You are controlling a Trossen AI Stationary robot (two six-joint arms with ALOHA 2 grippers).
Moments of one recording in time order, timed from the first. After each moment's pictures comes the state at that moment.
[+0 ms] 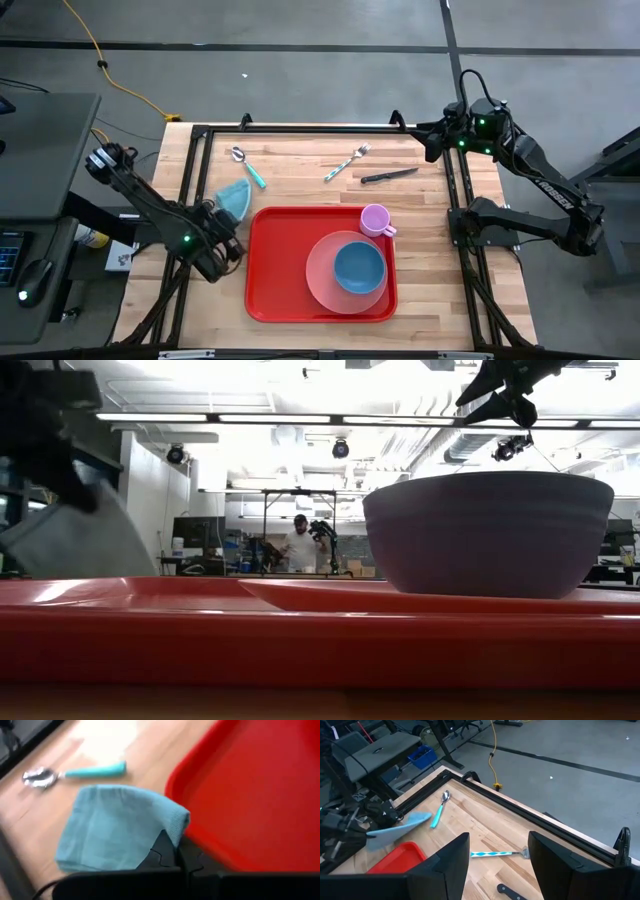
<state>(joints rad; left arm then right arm) -0.75 1.20 0.69 -1.09 -0.79 -1.42 -0.77 0.78 0.98 -0.59 -0.22 0.30</state>
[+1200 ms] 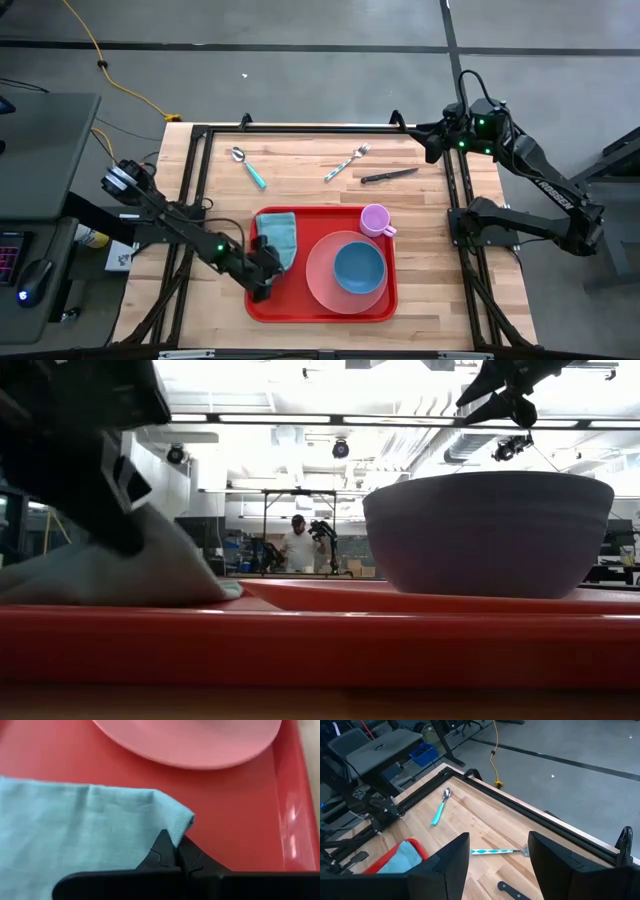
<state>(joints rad) -0.60 1.50 0.69 -0.10 -0.37 -0.68 -0.77 0.79 0.98 -0.60 -0.23 0.29</state>
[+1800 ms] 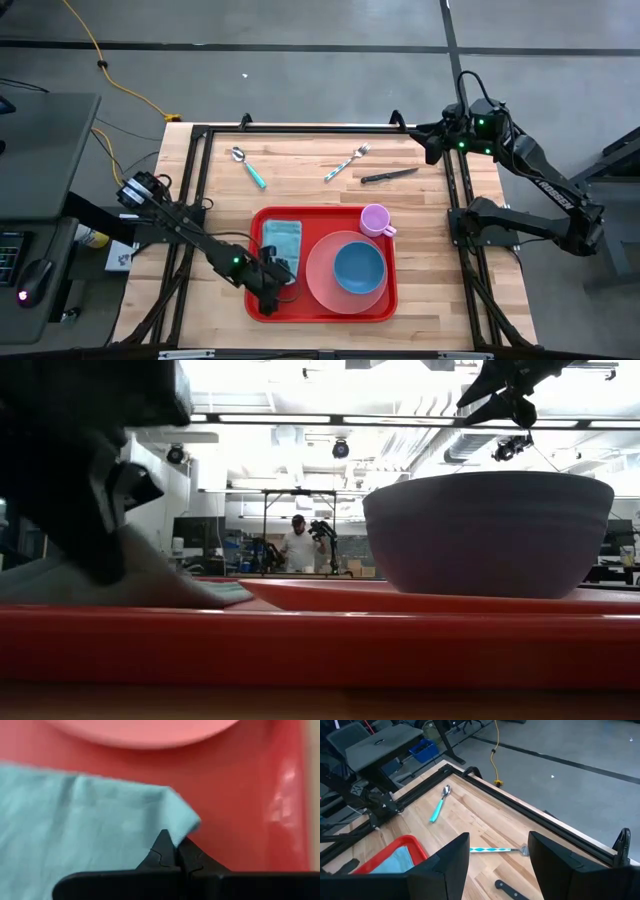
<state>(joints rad) -0.60 1.68 0.92 -0.31 -0.25 -0.67 -0.77 0.79 0.98 -0.60 -0.24 0.25</state>
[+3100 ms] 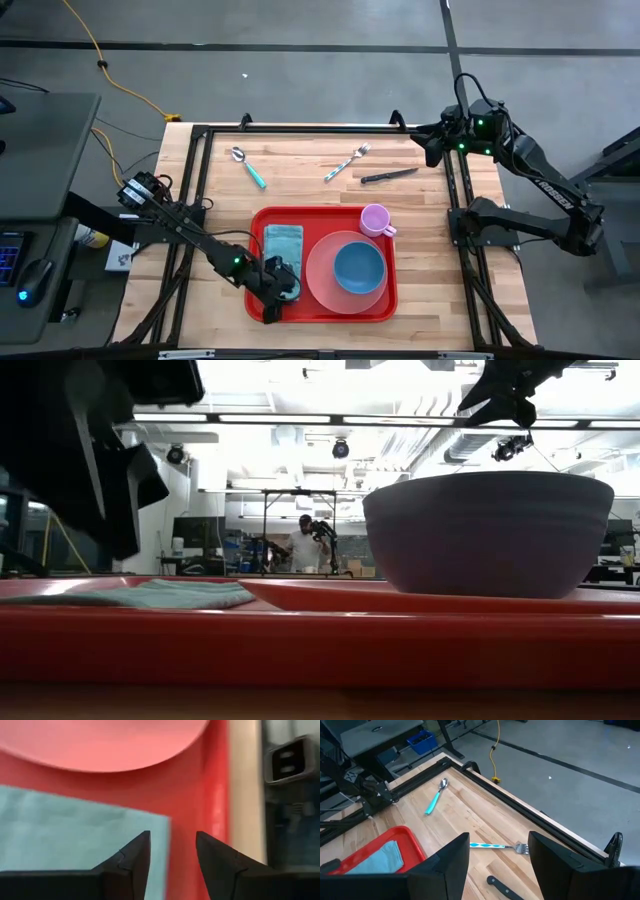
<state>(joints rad) -0.60 1.69 0.92 -0.11 -0.13 -0.75 -0.77 0.79 0.98 -0.63 -0.24 0.18</state>
